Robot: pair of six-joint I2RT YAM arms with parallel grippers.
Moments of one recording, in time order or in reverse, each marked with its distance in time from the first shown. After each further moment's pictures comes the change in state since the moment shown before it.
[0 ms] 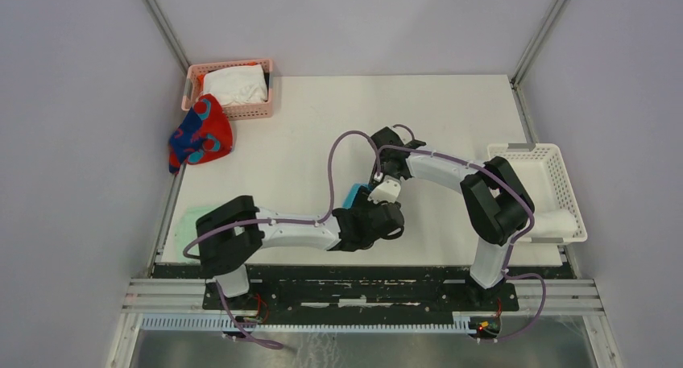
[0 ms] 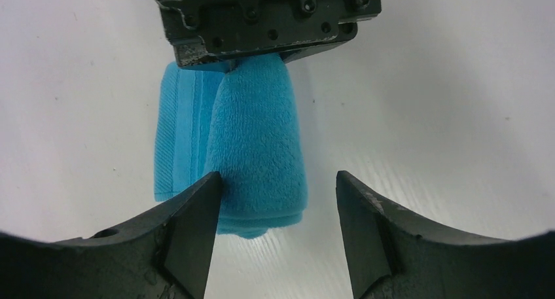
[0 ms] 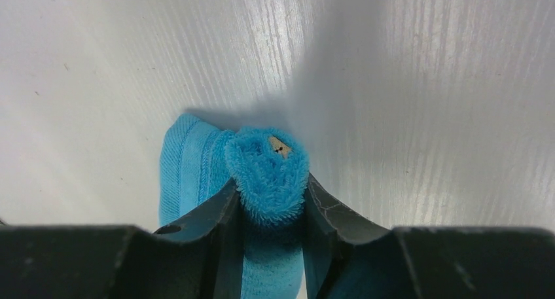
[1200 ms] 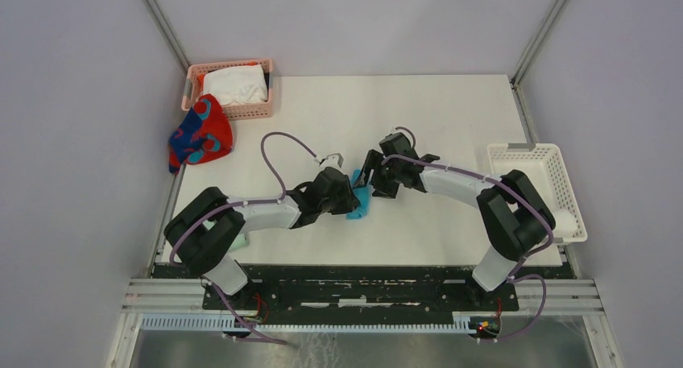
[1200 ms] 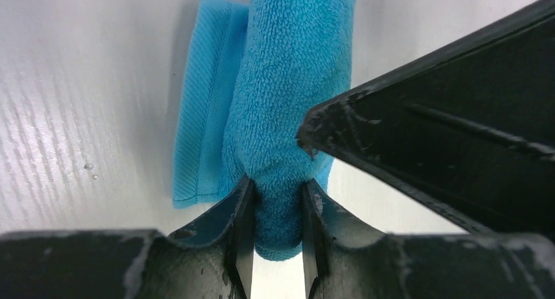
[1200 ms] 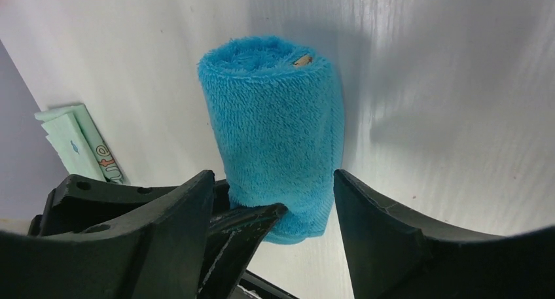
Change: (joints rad) left arm 0.413 -0.098 -0.295 0.303 0.592 -0.297; right arm -0.006 -0.161 -0.200 0.297 -0.216 0.019
